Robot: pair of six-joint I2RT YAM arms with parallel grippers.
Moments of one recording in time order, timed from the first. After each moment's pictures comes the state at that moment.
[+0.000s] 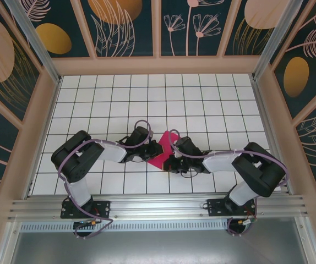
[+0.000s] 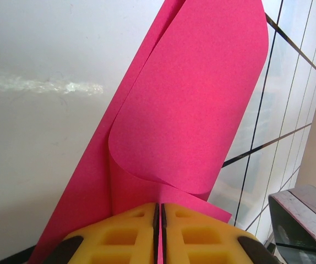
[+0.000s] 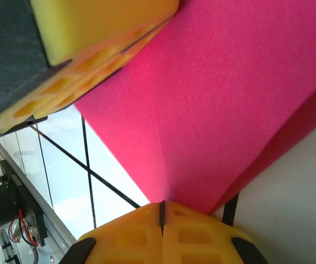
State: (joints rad) left arm -0.74 1.81 0.71 0.33 0.40 -1.14; right arm 0.82 1.52 0.48 0.14 -0.46 0.92
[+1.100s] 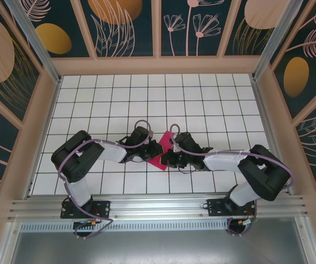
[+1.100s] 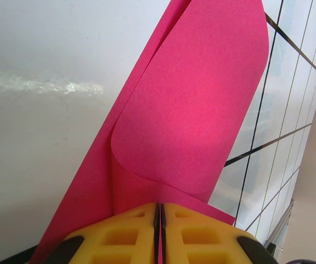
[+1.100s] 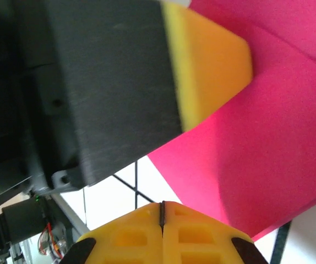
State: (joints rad) left arm -0.74 1.81 0.71 0.33 0.40 -1.14; right arm 0.81 1.49 0.54 0.14 -0.43 0.95
